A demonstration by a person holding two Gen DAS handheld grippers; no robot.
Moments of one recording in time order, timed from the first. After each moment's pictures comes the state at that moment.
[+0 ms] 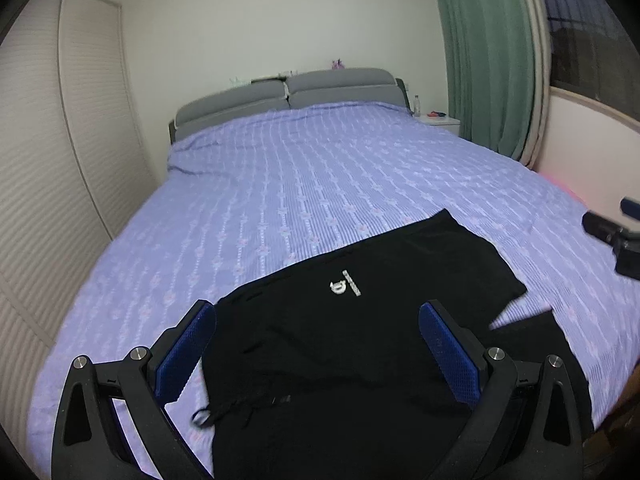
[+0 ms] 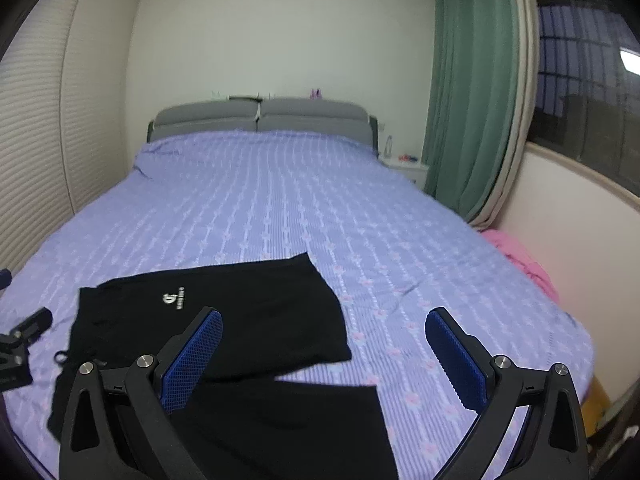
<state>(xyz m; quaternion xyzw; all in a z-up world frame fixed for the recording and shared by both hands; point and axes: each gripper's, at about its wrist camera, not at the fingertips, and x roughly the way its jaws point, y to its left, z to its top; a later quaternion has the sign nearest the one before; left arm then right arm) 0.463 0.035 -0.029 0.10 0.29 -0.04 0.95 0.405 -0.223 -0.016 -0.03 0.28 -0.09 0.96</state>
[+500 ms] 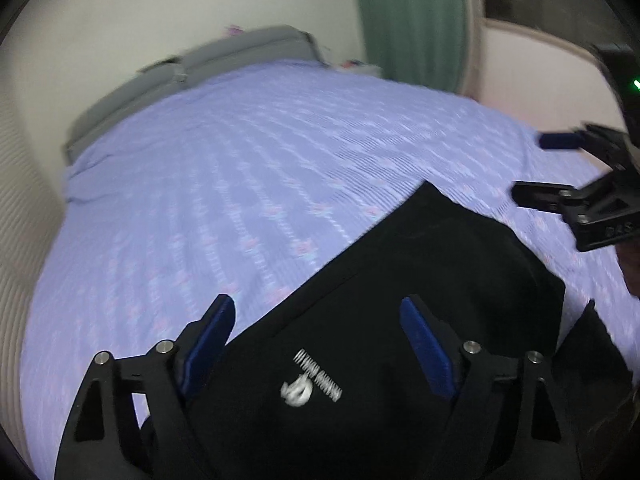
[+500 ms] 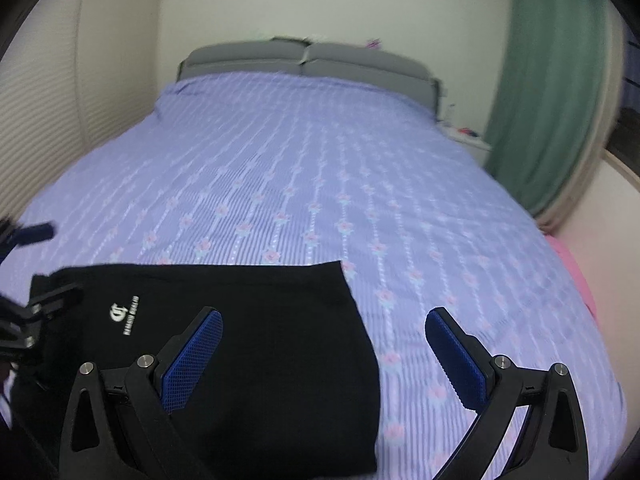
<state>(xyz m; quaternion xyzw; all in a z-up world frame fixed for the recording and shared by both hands) 0.669 -0.031 -0.108 0.19 0.36 -0.21 0.89 0.630 -0.245 -0.091 -0.08 0.37 0.02 0.92</state>
